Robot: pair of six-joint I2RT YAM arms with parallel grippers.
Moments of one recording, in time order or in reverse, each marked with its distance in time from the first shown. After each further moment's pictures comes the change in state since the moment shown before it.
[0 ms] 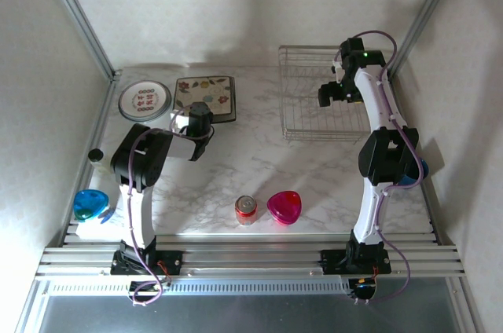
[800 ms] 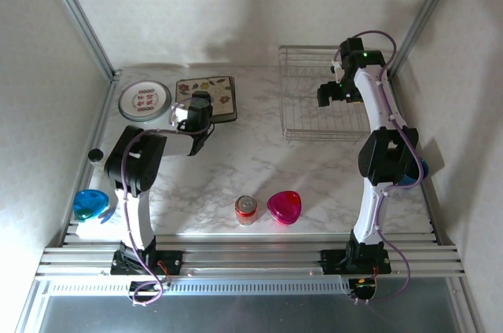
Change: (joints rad) left arm 0.007 -0.069 0.038 -0.126 0.082 0.030; right arm 0.003 0.000 0.000 0.004 -0.014 0.000
